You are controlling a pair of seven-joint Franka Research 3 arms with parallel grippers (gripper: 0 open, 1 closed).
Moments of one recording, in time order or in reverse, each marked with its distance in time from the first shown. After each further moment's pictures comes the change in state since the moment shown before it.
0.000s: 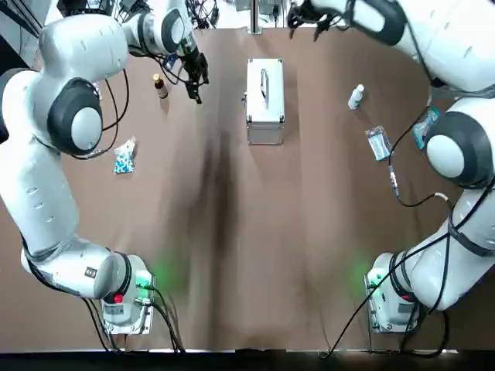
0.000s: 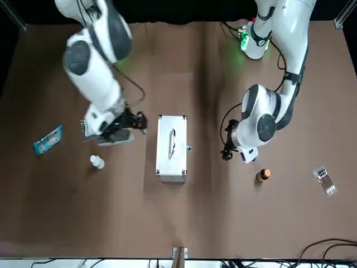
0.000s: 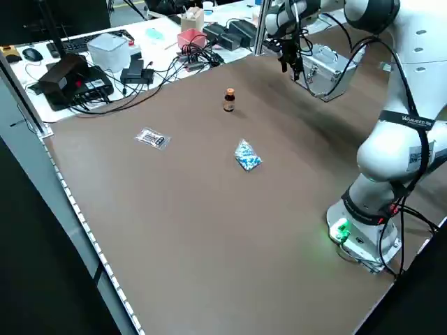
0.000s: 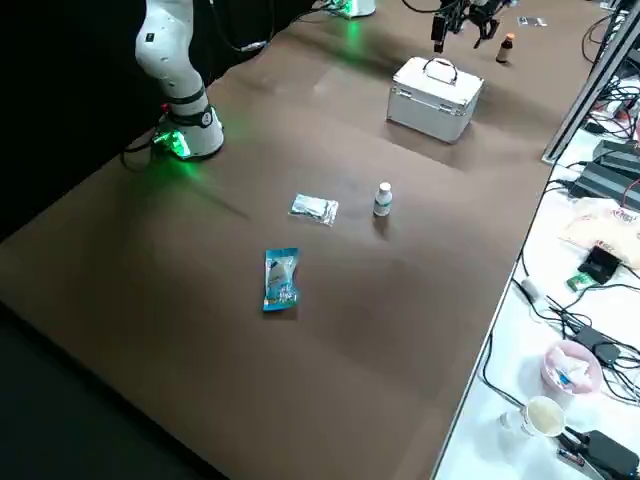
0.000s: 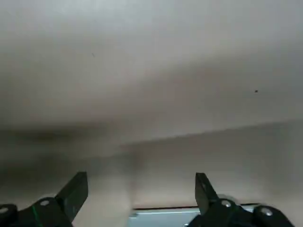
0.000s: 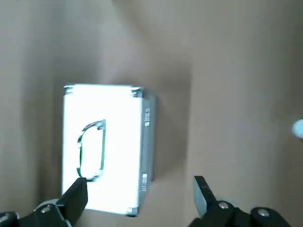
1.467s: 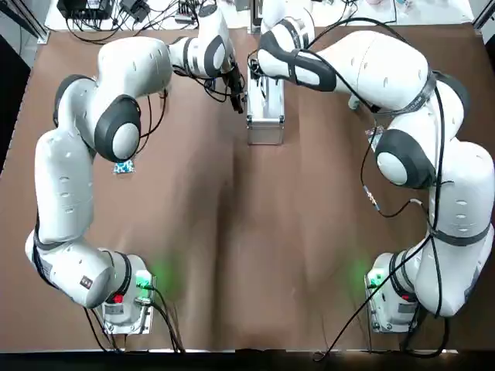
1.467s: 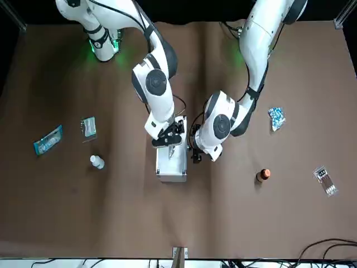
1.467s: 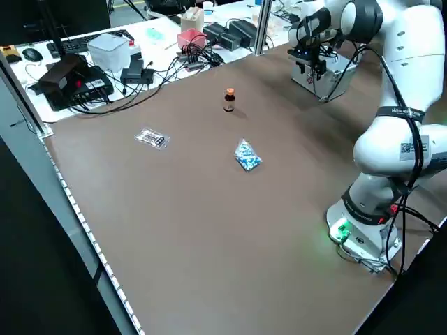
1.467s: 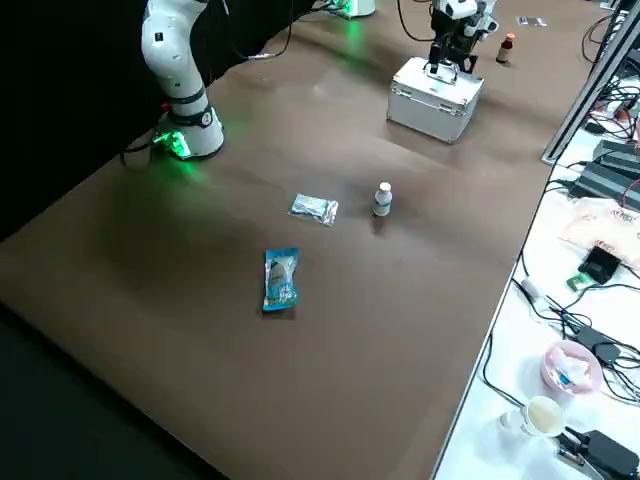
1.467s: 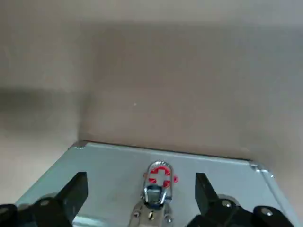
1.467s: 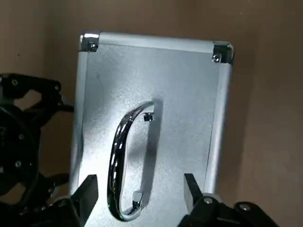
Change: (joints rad) left arm -0.199 0.212 -0.005 0.188 -0.041 0.147 -0.344; right arm 0.152 0.262 -0.009 0.097 -0.062 0.109 0.106
